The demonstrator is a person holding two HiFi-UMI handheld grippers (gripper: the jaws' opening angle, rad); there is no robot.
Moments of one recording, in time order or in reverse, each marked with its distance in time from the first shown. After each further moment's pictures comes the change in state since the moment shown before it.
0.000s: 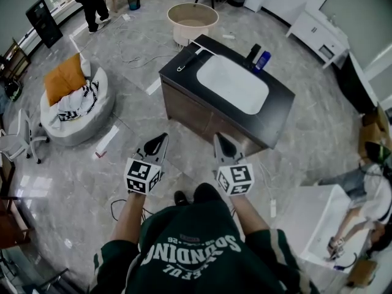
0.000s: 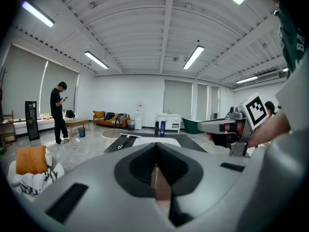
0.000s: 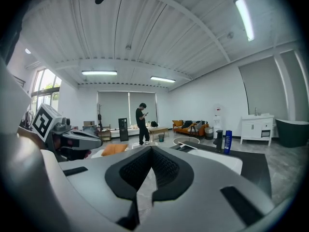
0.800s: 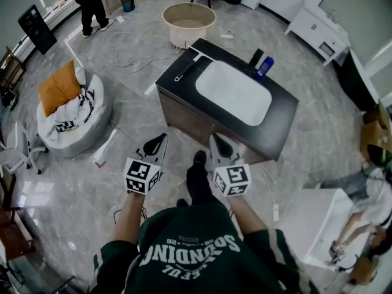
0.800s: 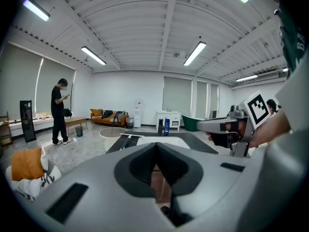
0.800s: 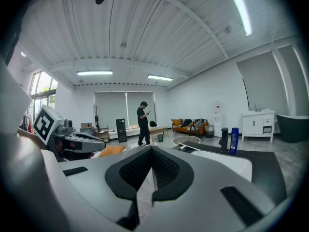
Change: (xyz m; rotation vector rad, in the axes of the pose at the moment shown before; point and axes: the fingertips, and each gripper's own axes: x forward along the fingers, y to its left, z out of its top) left arm 0.074 0.057 0.010 0.013 0.032 -0.028; right arm 0.084 -0.027 0.004 0.041 0.000 -0.015
